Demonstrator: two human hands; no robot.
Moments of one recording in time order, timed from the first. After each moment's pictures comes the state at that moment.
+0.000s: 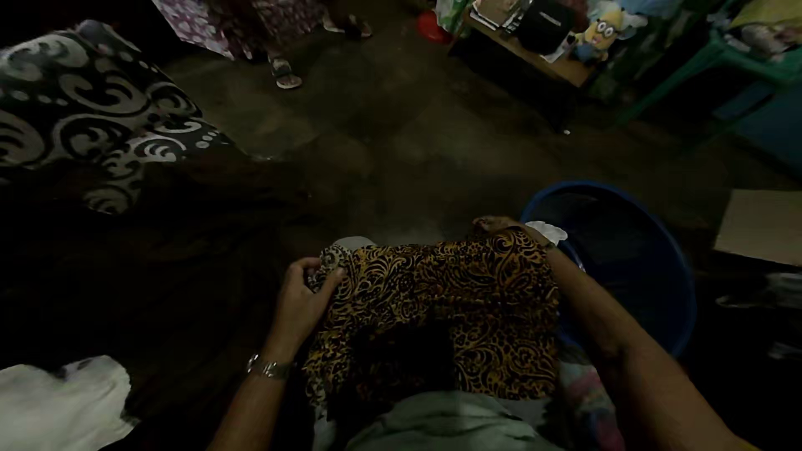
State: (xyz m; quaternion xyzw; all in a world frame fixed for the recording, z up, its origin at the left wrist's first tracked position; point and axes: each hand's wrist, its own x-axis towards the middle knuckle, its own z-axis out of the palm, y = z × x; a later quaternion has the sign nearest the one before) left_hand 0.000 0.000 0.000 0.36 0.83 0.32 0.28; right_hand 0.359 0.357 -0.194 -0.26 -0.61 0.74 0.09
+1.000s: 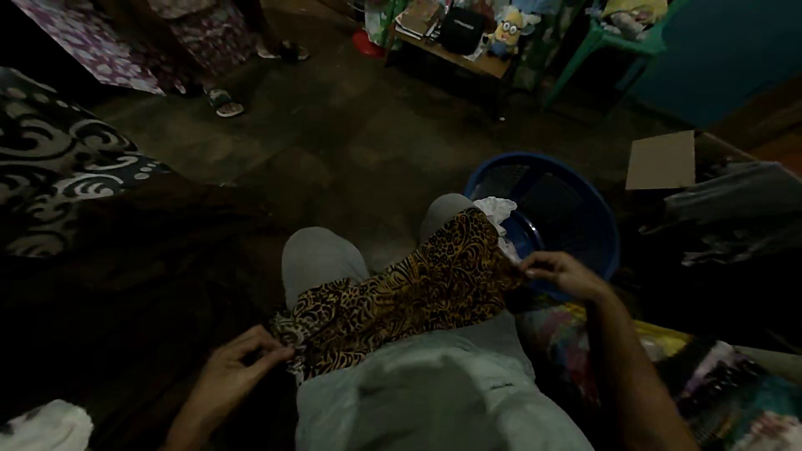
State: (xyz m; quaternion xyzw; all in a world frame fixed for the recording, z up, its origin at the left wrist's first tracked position) left_hand -0.016 -0.120 -0.017 0.57 0.67 0.37 0.29; right_hand 0.518 0.102 -0.003 -0.46 -0.71 0.51 0.17
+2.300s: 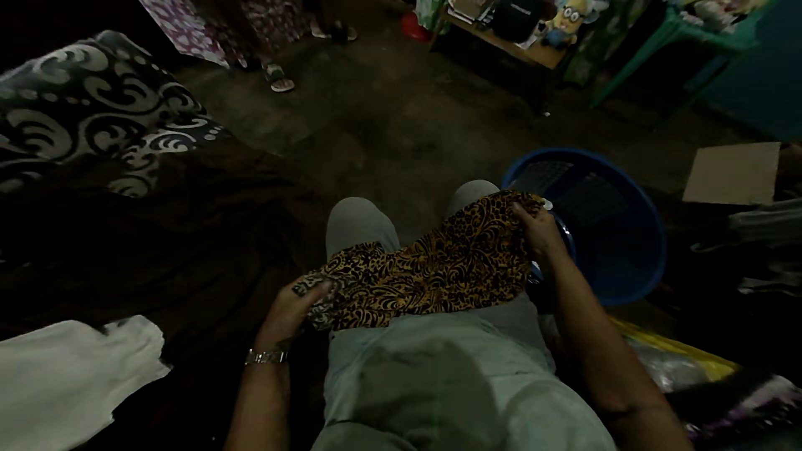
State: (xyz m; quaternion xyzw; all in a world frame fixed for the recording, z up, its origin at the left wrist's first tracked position) left_hand 0.016 -0.101 -0.016 0.25 0.76 0.44 0.41; right_hand 0.376 0.134 -0.008 -0.61 -0.50 0.50 0.36
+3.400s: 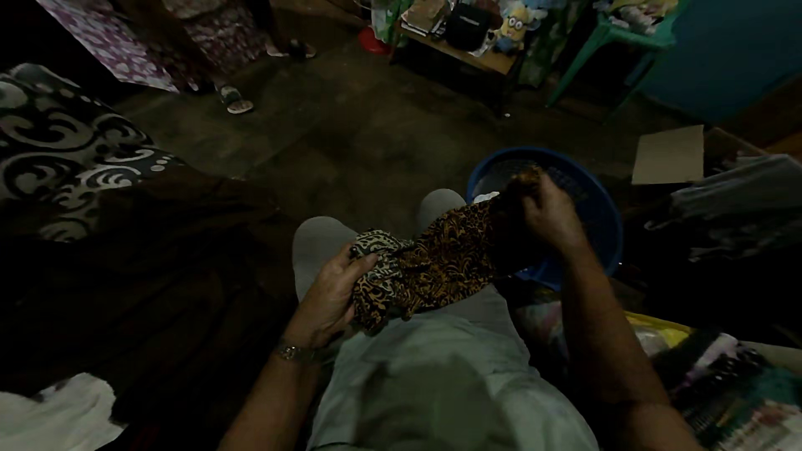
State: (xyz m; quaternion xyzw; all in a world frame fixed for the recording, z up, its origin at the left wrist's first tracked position) left_hand 0.115 -0.024 0.053 0.31 0.50 0.54 0.60; right_hand 0.410 0.111 0.095 -0.65 -0.70 0.23 0.20
